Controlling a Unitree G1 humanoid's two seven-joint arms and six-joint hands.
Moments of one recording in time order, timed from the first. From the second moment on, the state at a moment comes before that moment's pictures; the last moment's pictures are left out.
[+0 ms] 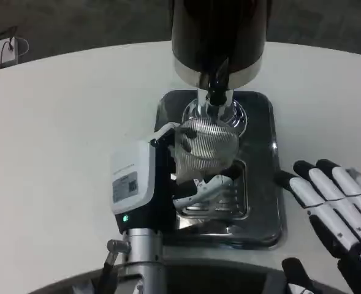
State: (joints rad) left arm -0.67 0.07 -0.25 0.72 0.75 -0.23 0.83; right arm 0.49 -0.28 -0.21 -0.83 -0.88 -0.42 -0.04
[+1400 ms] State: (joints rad) left arm -0.34 0.16 -0.20 0.07 0.56 -0.26 0.53; right arm 0.48 -0.25 -0.20 -0.81 -0.88 -0.42 -0.04
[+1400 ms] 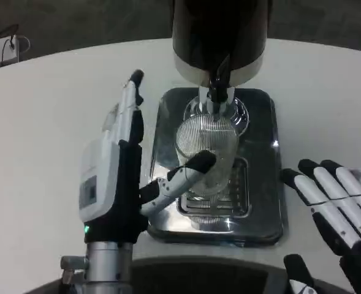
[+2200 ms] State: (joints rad) left arm -0.37 0.10 -0.18 -0.52 0.39 0.07 -0.02; right arm 0.46 -0.25 -0.18 -0.78 -0.88 -0.42 -0.04
